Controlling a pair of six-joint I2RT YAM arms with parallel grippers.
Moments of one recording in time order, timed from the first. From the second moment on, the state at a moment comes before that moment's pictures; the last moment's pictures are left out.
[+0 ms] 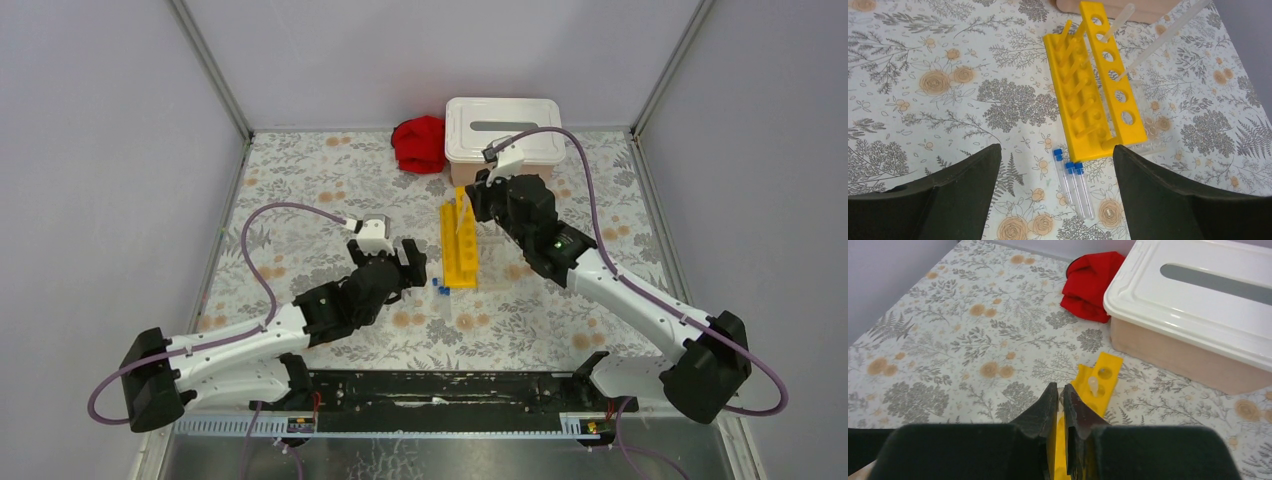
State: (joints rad) left arm -1.06 1.02 0.68 -0.11 -0.71 -0.64; right arm 0.70 1.25 1.02 0.01 0.19 0.16
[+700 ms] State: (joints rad) left arm -1.06 1.05 0.66 -0.11 -0.71 -0.71; right arm 0.70 1.25 0.89 0.17 0.31 0.04
